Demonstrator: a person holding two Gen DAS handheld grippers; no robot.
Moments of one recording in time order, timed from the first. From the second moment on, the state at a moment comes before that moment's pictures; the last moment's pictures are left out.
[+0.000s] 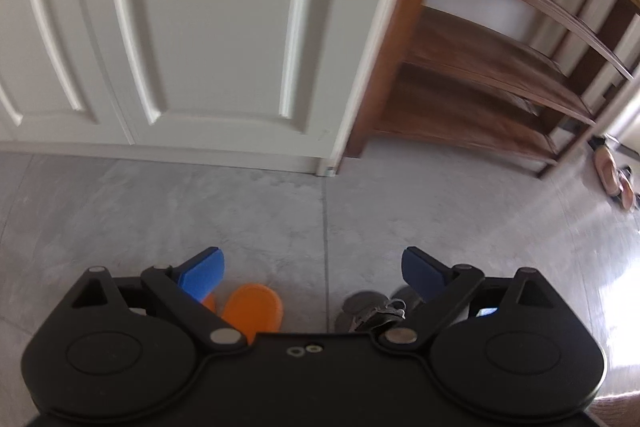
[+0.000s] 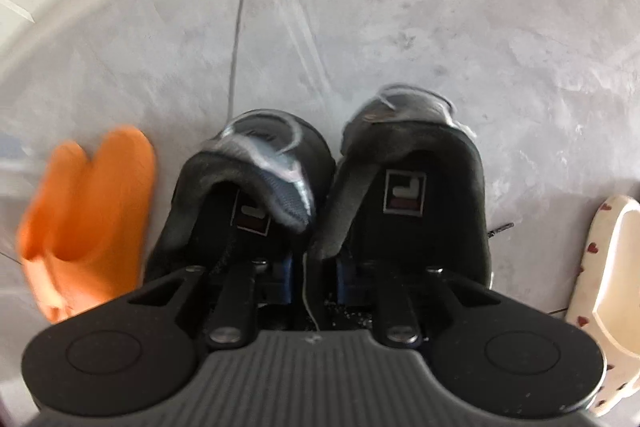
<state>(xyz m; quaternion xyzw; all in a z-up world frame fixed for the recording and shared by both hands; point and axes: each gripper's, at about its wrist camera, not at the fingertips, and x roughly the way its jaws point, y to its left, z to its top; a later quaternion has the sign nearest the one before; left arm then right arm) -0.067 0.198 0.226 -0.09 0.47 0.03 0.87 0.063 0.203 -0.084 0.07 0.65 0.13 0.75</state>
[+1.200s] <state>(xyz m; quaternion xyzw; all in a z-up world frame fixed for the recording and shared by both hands) 0.162 0.049 0.663 -0.01 0.17 -0.08 0.98 0.302 -0.008 0.595 0.13 0.29 0.10 0.94</state>
